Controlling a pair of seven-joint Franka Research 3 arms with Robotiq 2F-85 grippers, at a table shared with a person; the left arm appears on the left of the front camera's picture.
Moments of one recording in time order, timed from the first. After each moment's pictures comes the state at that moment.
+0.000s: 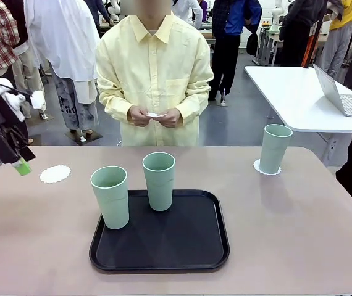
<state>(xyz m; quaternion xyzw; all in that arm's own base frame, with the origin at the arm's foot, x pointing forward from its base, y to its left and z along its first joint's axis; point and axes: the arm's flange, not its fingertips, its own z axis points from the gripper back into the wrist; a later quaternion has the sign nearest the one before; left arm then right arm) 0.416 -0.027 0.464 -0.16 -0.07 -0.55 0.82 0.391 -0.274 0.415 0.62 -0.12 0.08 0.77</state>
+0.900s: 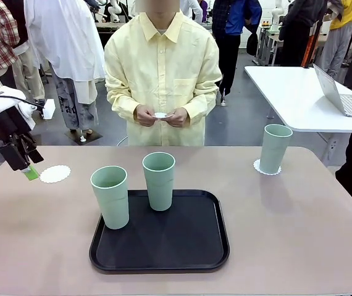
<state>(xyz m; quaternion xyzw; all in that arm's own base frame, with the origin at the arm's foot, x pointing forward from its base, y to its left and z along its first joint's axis) 0.424 -0.036 0.448 -0.12 -0.08 -0.57 0.81 0.391 -0.274 0.415 0.62 -0.12 0.08 0.77</state>
